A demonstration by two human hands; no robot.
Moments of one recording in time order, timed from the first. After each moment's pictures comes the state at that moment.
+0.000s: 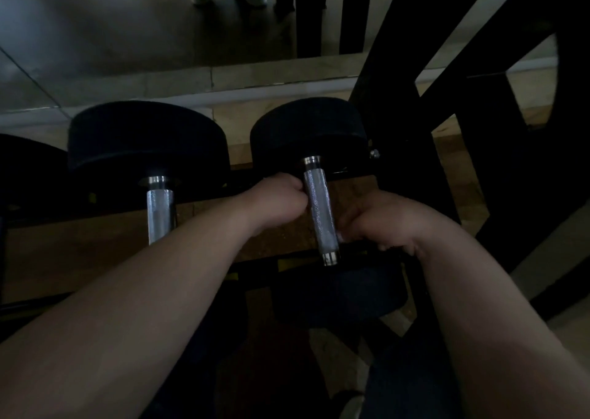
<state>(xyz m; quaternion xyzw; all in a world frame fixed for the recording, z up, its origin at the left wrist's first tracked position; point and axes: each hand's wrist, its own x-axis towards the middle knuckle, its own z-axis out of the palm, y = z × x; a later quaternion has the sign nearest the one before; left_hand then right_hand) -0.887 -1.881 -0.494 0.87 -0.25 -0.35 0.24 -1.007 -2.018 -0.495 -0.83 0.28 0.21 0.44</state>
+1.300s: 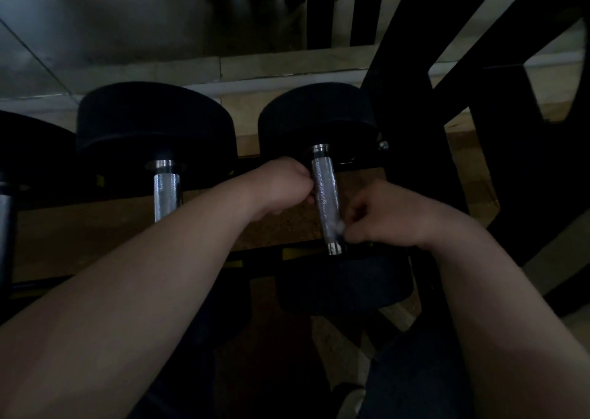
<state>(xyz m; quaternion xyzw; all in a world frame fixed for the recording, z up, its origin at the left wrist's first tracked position) -0.887 -1.876 -0.486 0.85 -0.23 -0.39 0.27 -1.011 -2.016 -0.491 -0.89 0.17 0.20 0.36</state>
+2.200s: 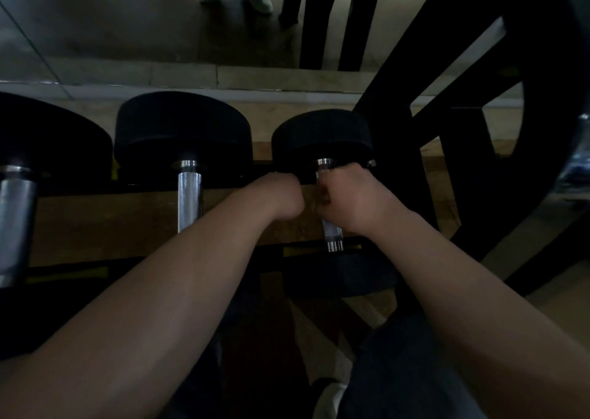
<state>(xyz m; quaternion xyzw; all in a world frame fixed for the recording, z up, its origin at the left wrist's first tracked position) -0.887 -1.855 -0.476 0.90 -0.30 -0.32 0.06 -0.975 -1.972 -0.471 -0.99 0.10 0.06 0.08</state>
